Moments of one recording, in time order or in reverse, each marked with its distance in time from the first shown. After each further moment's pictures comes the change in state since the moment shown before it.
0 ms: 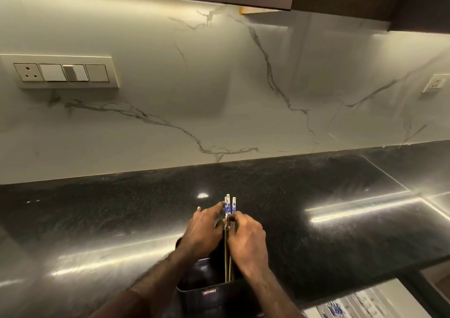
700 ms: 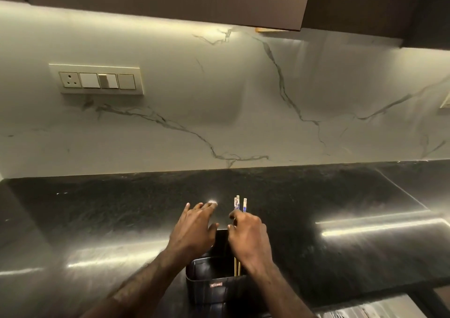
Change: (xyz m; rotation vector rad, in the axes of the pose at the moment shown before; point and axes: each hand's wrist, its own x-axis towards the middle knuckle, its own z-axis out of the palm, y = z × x) left_hand -0.033 -0.007 -0.035 0.350 0.051 -0.052; right_hand -0.009 -0.025 -0.018 -0.092 -0.094 -0.123
